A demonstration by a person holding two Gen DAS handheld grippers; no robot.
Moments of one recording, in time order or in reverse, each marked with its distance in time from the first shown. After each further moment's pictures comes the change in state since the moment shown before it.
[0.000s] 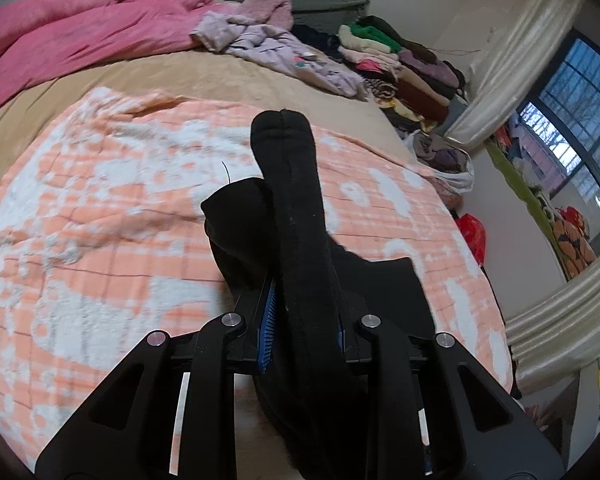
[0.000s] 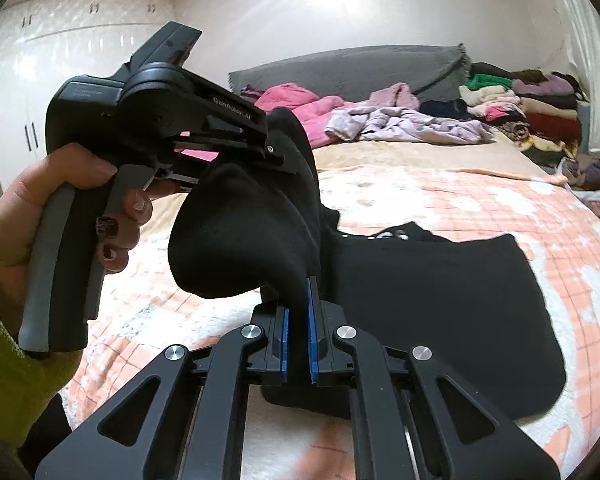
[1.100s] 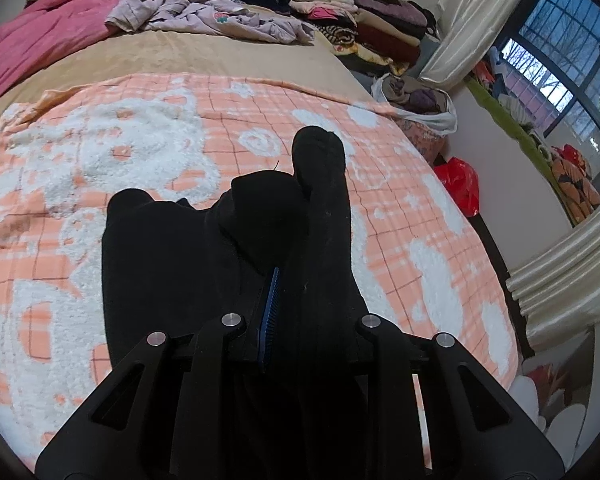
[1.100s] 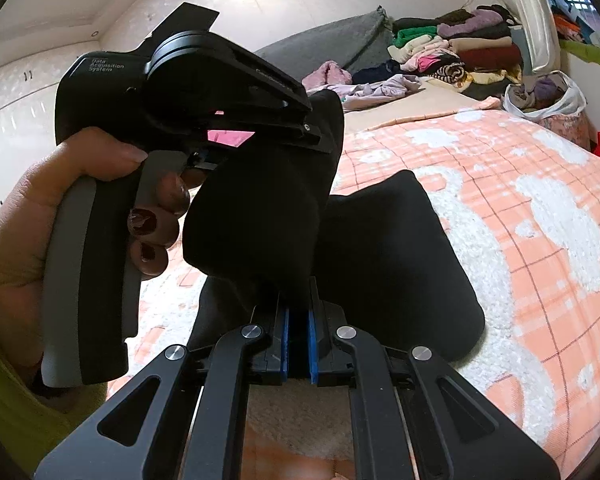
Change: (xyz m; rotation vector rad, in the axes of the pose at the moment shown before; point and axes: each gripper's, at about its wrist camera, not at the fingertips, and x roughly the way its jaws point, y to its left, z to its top) left arm 0.105 -0.127 -0.024 0.141 0.143 -0.010; right arm -0.046 -0.094 -0.038 0.276 0.015 -0.065
